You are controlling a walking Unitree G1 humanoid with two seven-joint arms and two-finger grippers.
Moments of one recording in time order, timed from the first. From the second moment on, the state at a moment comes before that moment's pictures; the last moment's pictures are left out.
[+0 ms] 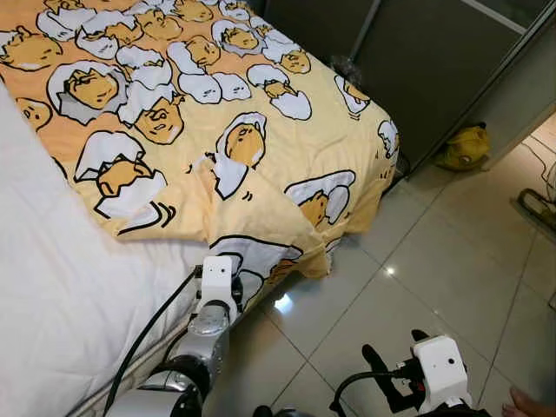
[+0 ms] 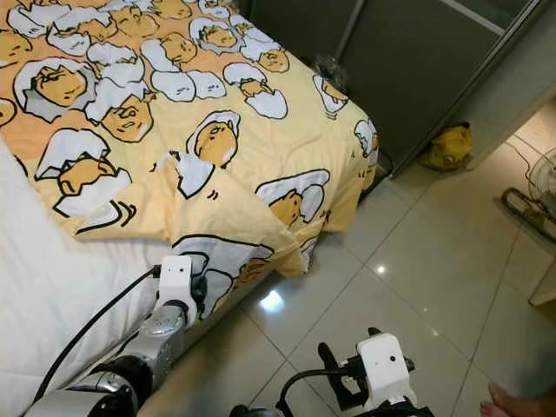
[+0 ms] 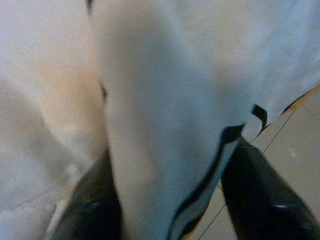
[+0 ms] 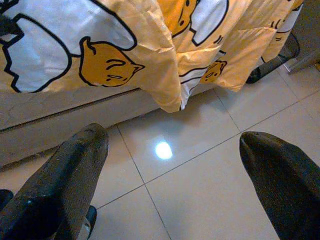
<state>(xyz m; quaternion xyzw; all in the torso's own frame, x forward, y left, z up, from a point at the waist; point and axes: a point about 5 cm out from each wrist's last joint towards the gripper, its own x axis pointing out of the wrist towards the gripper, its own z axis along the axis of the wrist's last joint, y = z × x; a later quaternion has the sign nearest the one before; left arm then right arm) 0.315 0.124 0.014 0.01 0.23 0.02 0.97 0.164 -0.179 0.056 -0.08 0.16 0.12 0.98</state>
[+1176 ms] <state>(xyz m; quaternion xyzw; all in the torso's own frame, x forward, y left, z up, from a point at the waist) 0.305 0.129 0.005 0.04 0.23 -0.08 0.97 0.213 -0.164 0.055 -0.05 0.13 0.11 0.98</state>
